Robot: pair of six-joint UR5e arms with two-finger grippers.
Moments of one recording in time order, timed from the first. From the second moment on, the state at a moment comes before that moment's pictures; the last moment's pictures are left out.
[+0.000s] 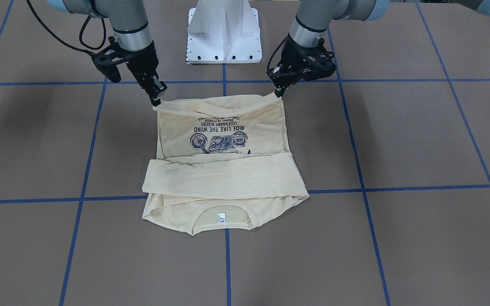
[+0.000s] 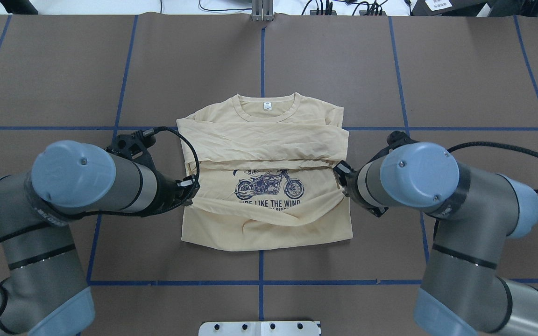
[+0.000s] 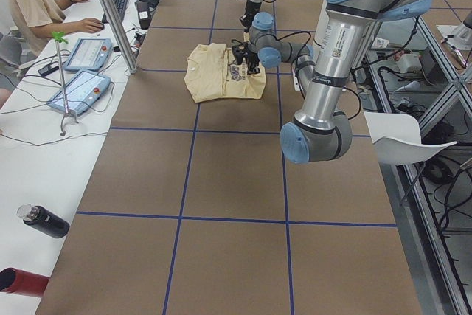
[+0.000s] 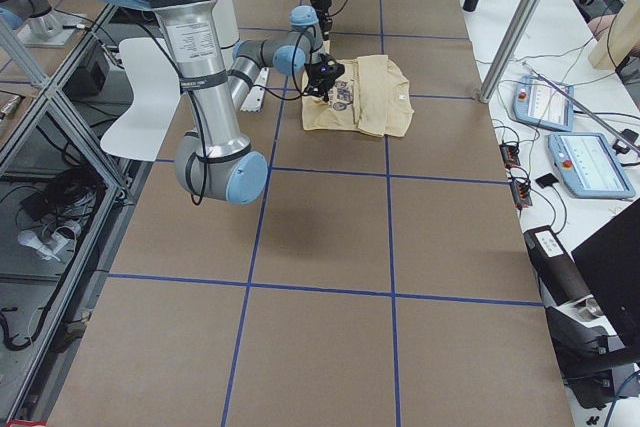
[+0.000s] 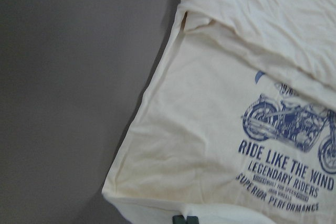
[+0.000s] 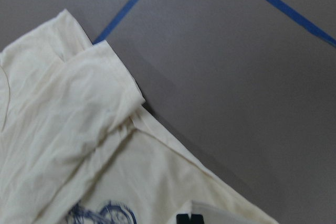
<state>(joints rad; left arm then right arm) -0.51 -1.96 -2.02 -1.74 -1.81 -1.68 0.50 -1.19 2.03 -1.62 1.69 2.06</state>
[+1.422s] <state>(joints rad) -0.75 -2.15 -1.45 -2.14 -1.83 -1.51 0.73 -0.87 1.33 -1.35 1.74 1.94</state>
